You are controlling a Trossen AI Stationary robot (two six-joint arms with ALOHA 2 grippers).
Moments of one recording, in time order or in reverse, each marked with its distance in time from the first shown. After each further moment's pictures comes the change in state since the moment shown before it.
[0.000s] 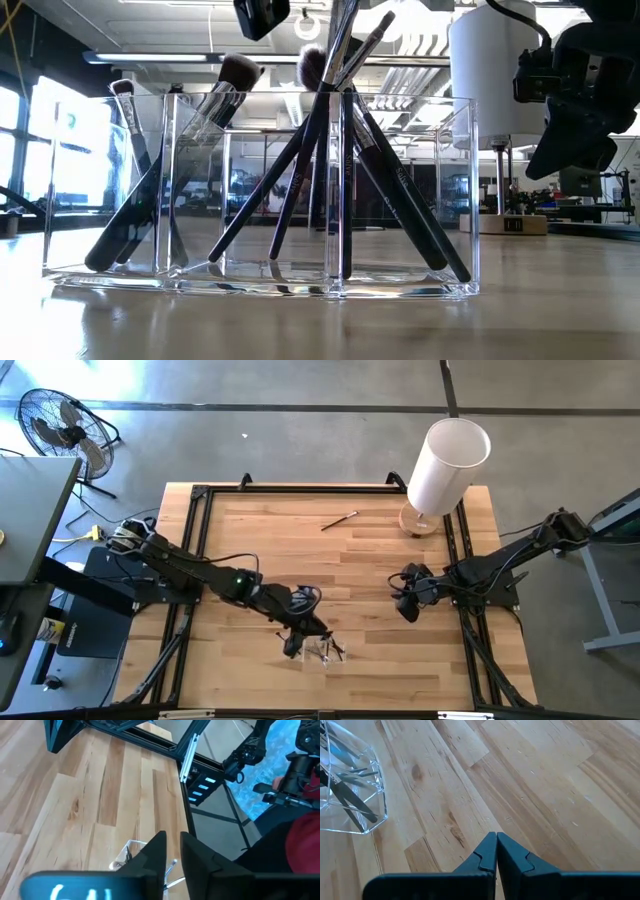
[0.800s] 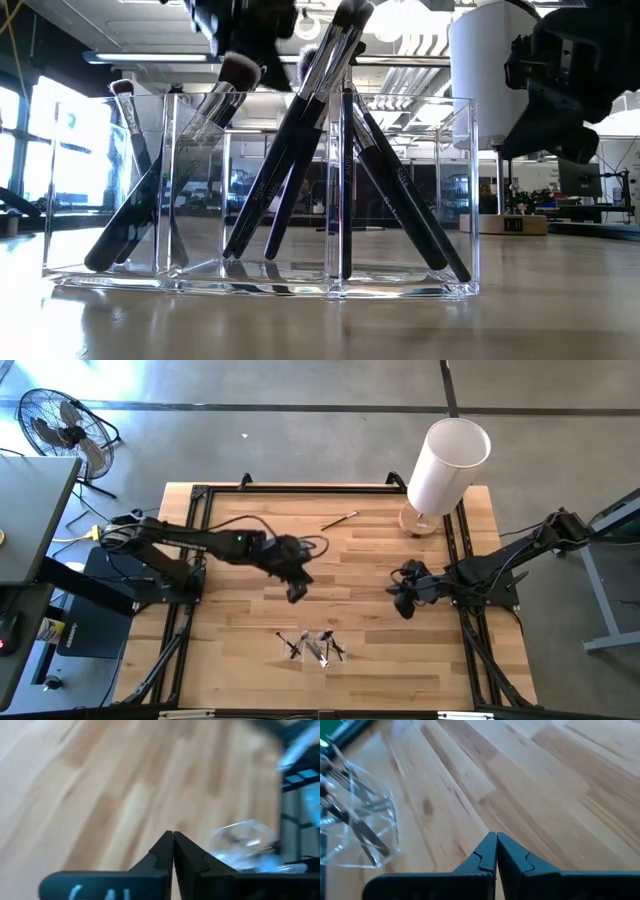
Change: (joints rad) left arm 0.327 -0.081 0.001 -0.419 0.091 0.029; right arm -0.001 0.000 0.000 0.101 0.103 0.000
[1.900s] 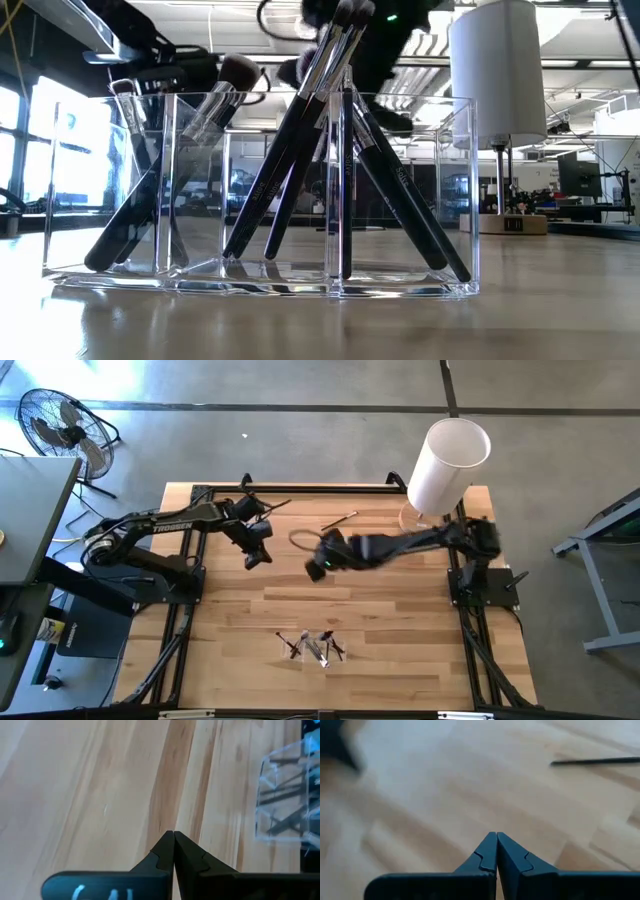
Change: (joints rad) left arm 0.600 -0.170 -0.396 -0.134 0.521 0.576; right arm -0.377 0.922 0.998 -0.303 -0.003 -0.023
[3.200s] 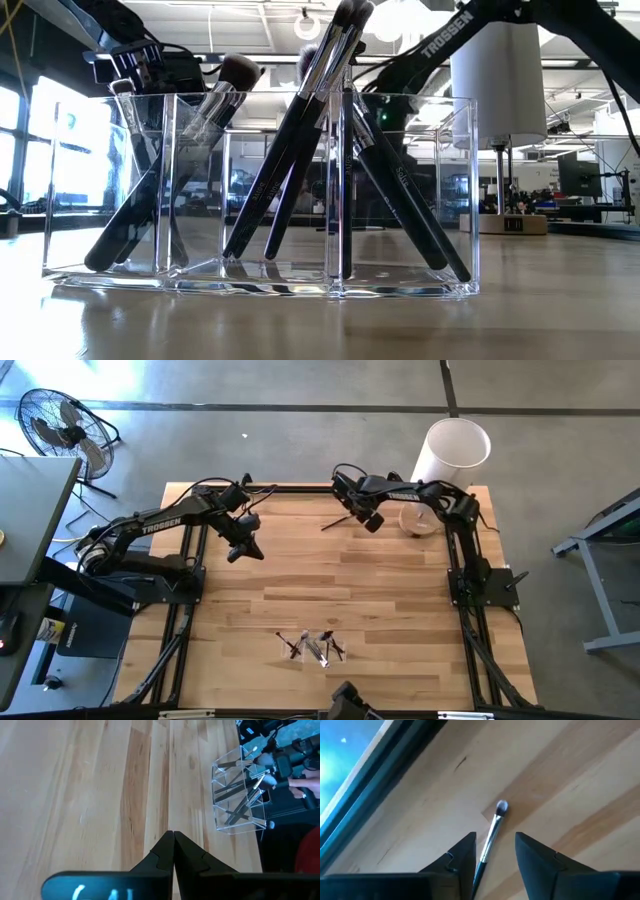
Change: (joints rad) left arm 0.166 -0.091 0.000 -0.148 0.260 0.240; right arm -0.539 0.210 0.116 -0.215 -0.175 0.866
